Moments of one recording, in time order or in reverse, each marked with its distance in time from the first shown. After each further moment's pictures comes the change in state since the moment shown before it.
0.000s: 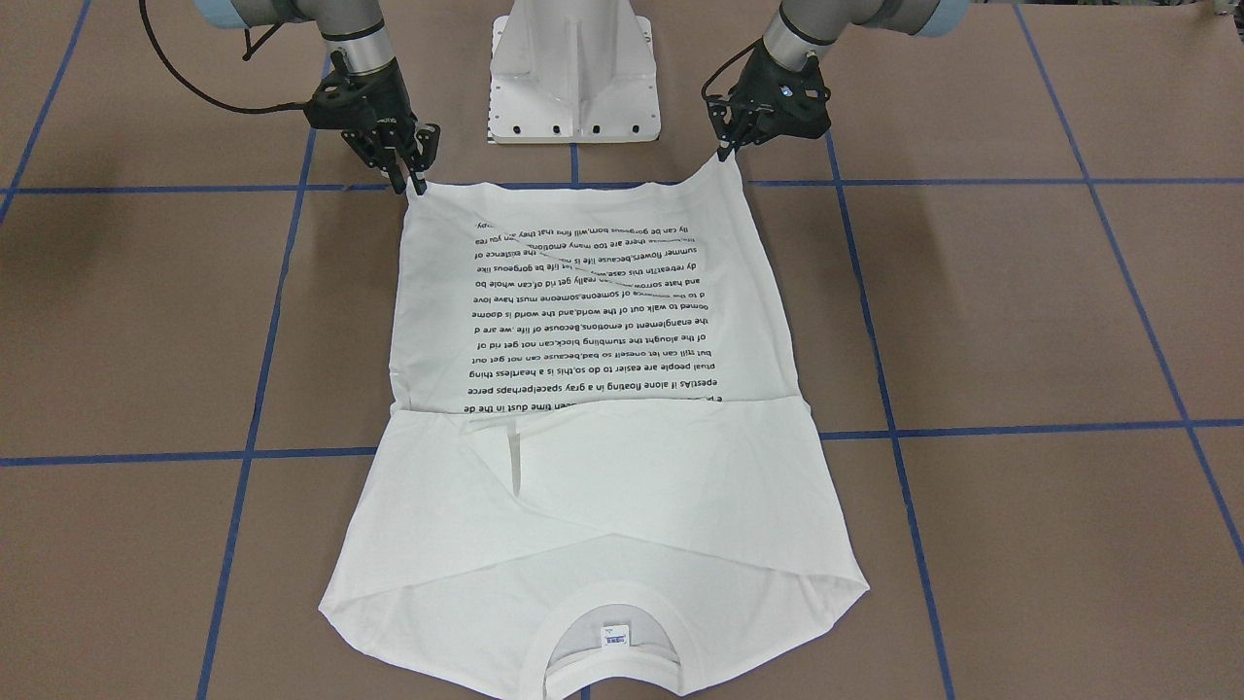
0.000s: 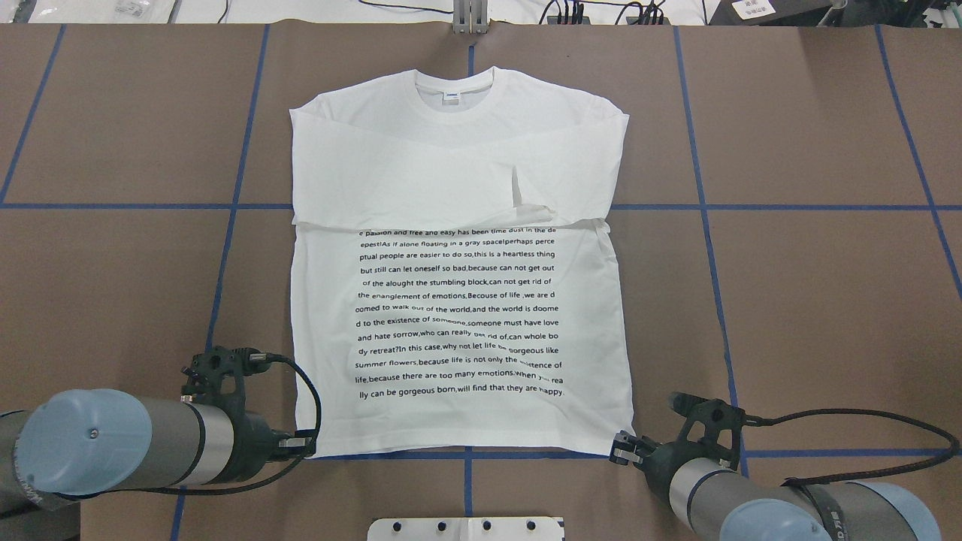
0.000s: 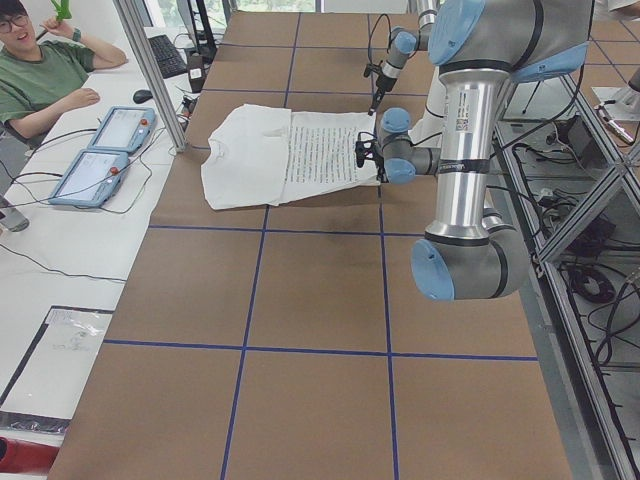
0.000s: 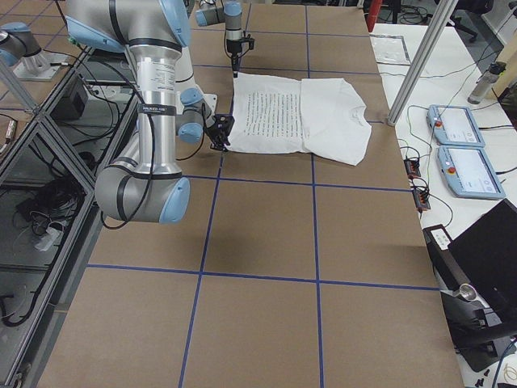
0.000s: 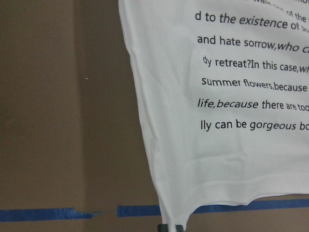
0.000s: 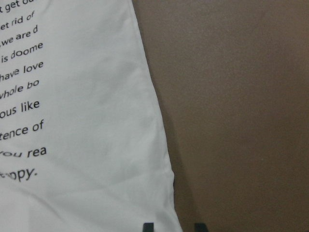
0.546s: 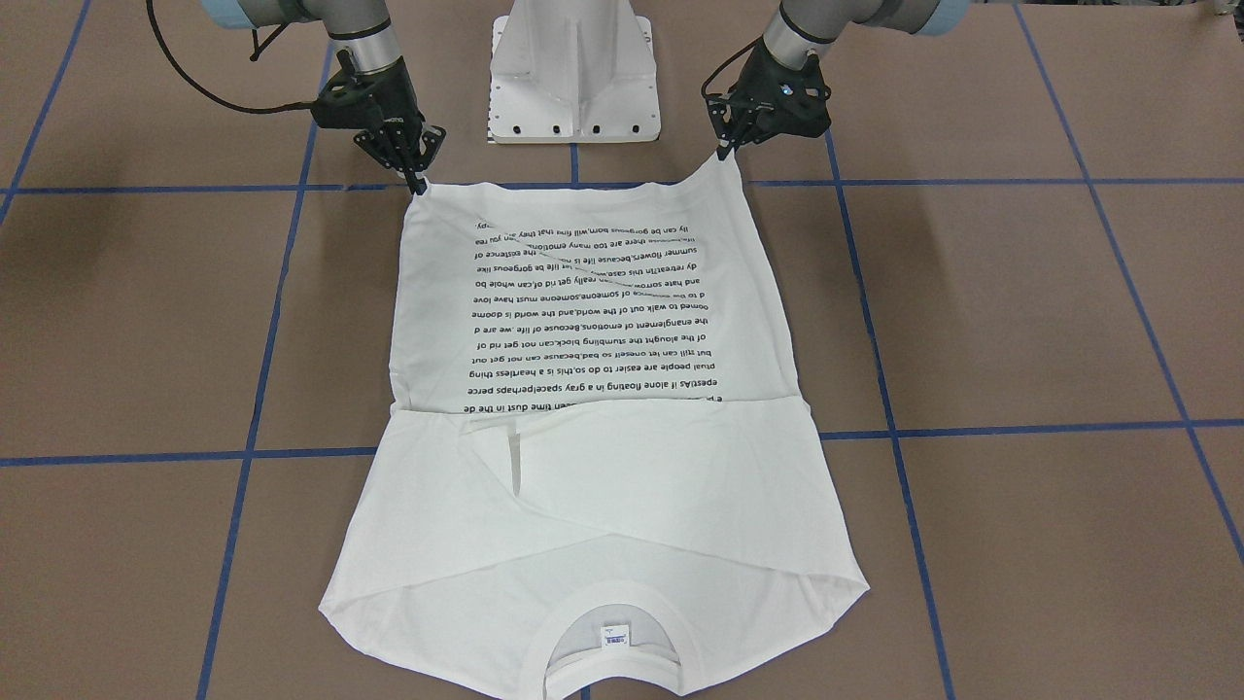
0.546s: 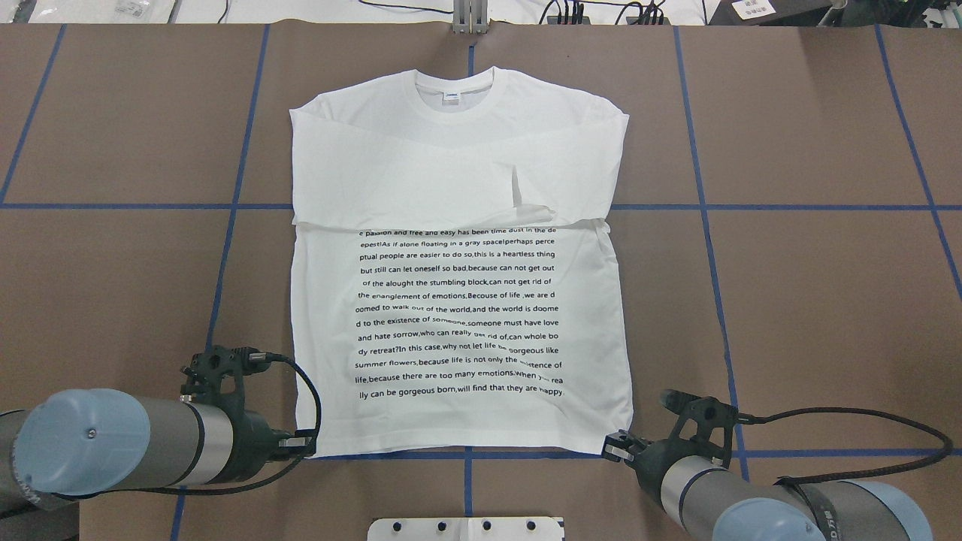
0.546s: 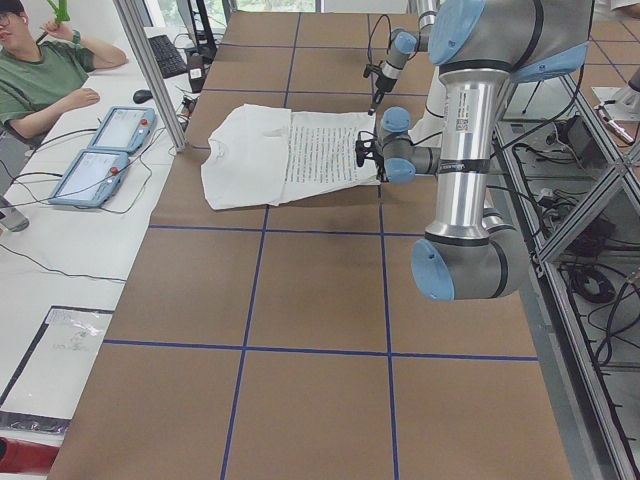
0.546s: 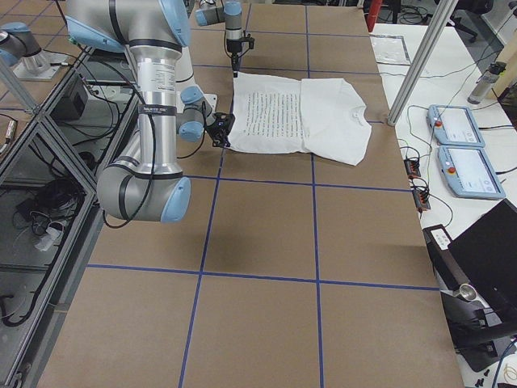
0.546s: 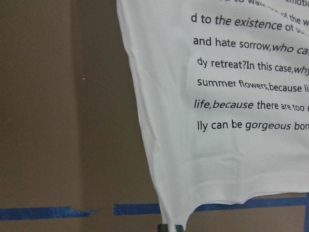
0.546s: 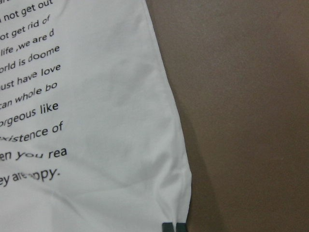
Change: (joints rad) left arm -0.001 0.000 -0.005 0.000 0.000 0.000; right arm 0.006 0.024 0.009 0.000 -0.004 0.001
